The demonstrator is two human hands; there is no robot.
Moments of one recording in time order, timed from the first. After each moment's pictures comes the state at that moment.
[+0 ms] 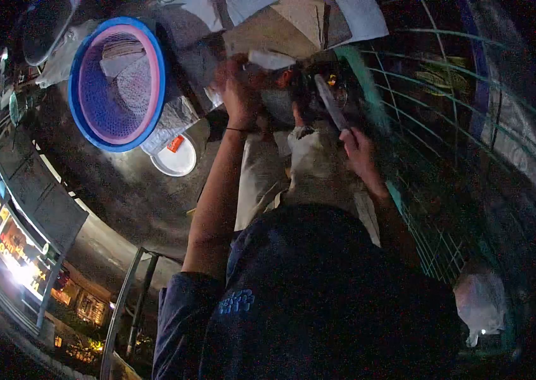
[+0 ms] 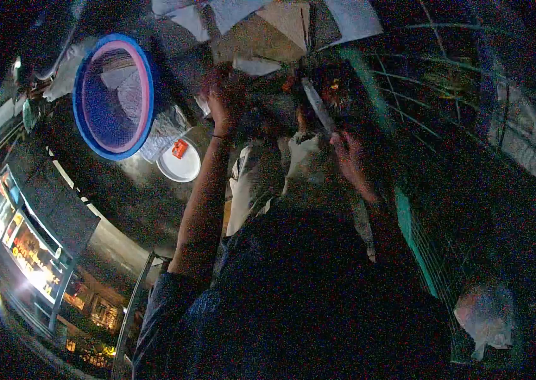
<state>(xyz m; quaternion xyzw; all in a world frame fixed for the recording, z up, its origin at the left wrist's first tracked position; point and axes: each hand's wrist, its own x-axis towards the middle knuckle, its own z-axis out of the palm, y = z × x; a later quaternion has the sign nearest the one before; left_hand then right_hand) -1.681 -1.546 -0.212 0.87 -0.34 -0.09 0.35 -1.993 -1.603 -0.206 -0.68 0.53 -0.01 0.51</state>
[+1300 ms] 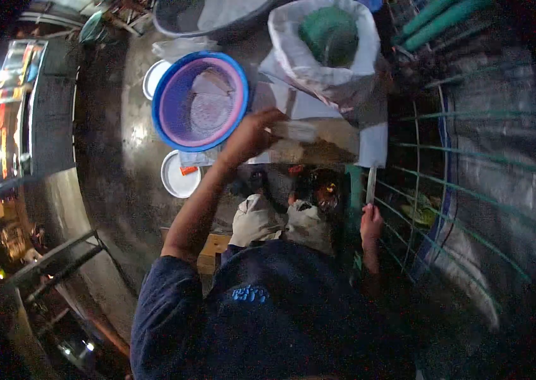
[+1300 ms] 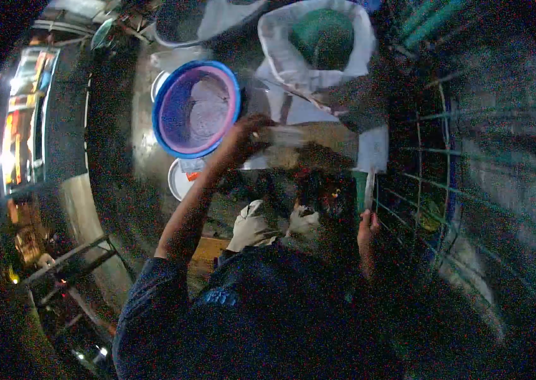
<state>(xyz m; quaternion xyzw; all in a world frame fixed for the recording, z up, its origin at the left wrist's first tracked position) -1.588 -1.553 -0.067 0.77 -0.47 -0.18 0.39 -2.004 -1.746 -0.201 -0.65 0.53 -0.11 0.53</state>
